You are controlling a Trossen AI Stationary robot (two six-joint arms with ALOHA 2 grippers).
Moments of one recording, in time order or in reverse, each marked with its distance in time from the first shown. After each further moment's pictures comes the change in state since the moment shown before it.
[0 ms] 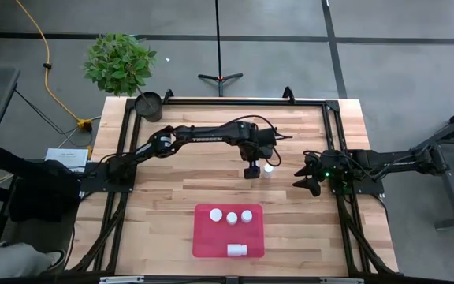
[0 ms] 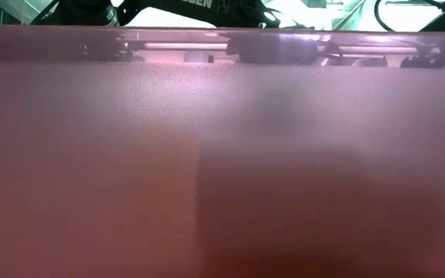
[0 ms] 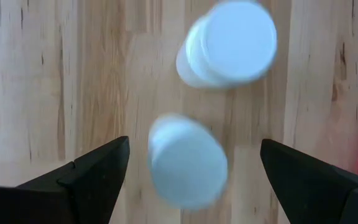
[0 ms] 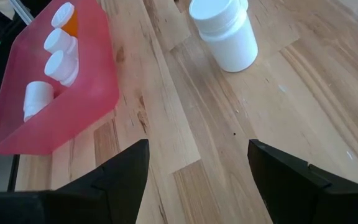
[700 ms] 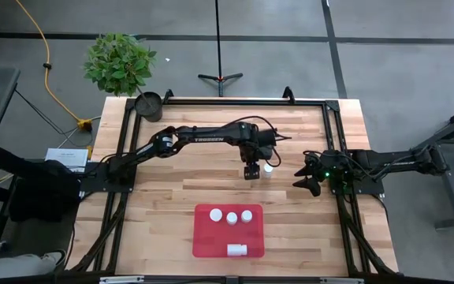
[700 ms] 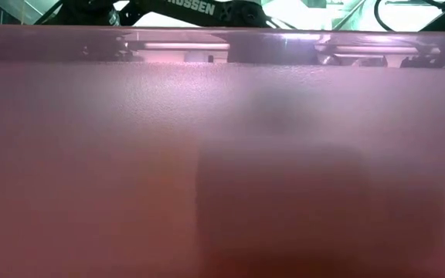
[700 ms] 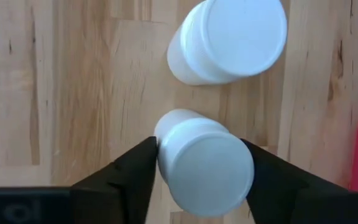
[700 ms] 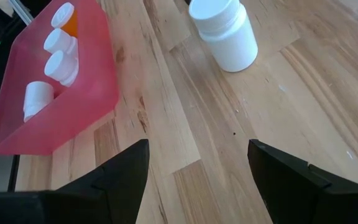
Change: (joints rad) left arm 0.007 0.022 -0.001 0.001 0.059 -0.020; right arm 0.000 0.000 0.000 0.000 0.000 0.002
